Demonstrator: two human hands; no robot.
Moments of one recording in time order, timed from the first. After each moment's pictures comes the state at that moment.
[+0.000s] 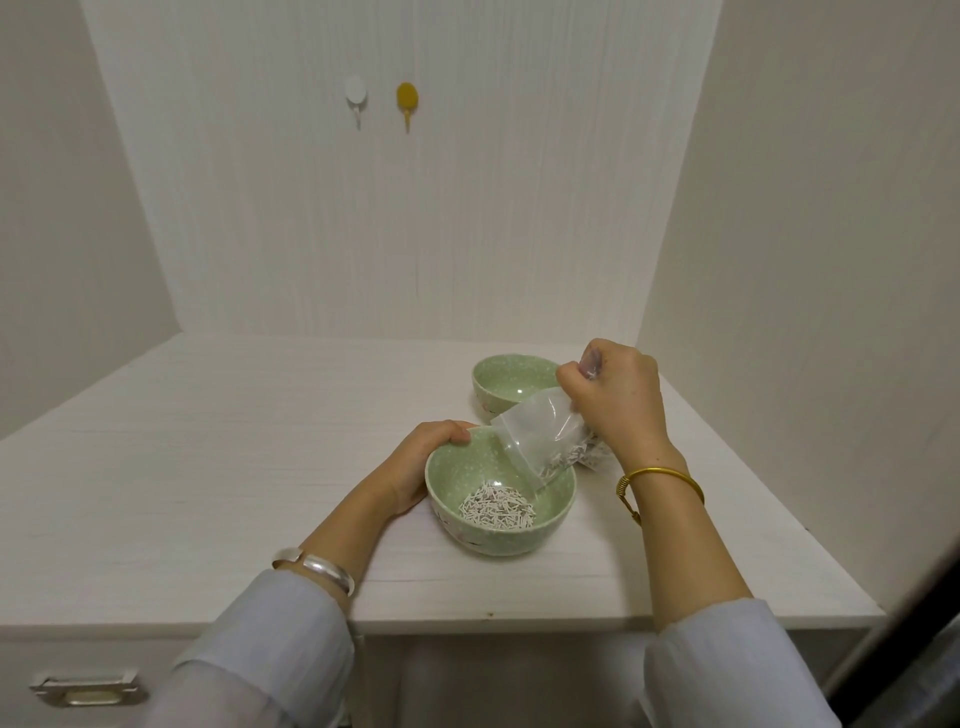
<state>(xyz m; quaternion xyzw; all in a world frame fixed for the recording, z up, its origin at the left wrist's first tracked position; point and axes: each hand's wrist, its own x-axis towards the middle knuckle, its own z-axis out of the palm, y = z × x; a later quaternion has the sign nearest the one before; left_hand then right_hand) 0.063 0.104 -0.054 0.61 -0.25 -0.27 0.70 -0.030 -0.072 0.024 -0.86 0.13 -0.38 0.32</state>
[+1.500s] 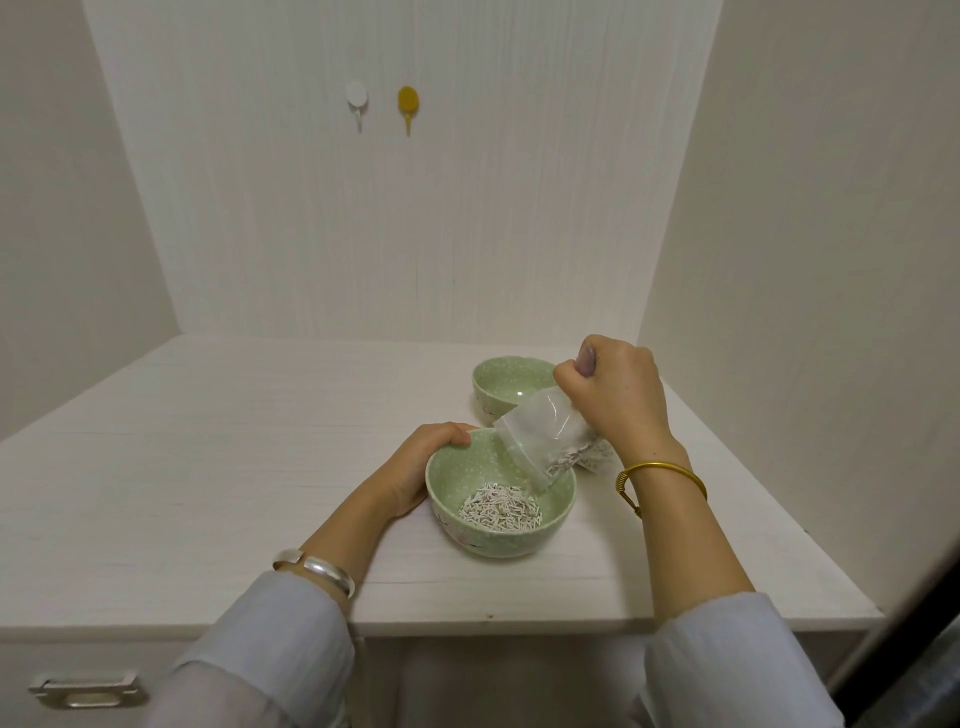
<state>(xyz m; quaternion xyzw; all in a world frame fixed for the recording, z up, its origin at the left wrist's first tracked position) 0.062 0.103 -0.055 0.61 -0.25 -0.27 0.70 -0.030 -0.072 0.033 -0.88 0.11 -0.38 0.25</state>
